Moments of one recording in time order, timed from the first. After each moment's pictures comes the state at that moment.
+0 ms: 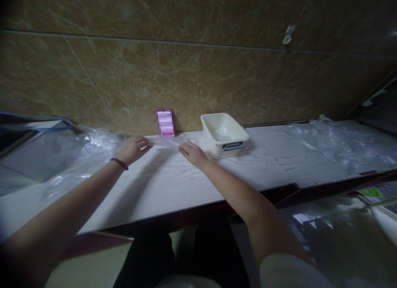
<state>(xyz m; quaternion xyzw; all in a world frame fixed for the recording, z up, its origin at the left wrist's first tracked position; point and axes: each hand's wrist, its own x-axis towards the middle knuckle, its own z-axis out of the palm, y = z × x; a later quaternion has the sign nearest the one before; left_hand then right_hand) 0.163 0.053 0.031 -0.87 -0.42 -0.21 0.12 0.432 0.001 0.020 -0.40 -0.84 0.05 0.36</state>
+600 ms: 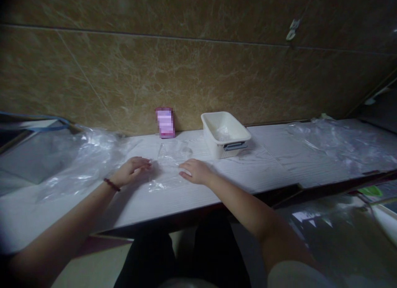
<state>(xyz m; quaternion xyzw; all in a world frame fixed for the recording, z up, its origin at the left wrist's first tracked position) 0.150 0.005 -0.005 -0.92 -0.36 -0.14 -0.07 0.438 -0.038 -0.011 -0.37 -0.91 0.06 0.19</state>
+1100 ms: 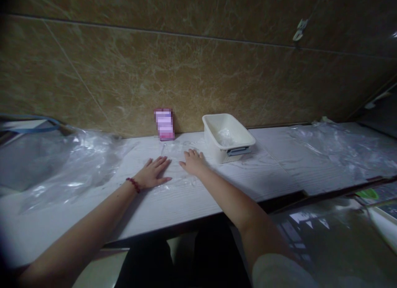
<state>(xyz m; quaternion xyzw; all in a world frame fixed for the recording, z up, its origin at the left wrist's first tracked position) 0.207 0.015 -0.036 -0.90 -0.43 -0.04 -0.03 0.415 0.026 -0.032 -0.62 -0.78 0.04 0.05</state>
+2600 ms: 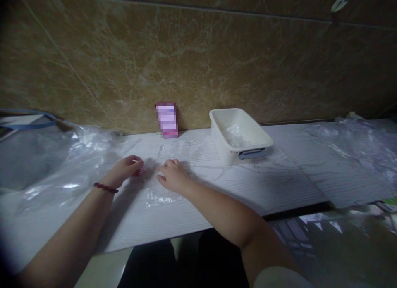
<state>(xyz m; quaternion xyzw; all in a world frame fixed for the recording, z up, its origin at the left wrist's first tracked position) 0.152 0.031 -0.016 -0.60 -0.68 -0.26 -0.34 0.347 0.000 -0.033 -0.44 -0.85 0.13 0.24</state>
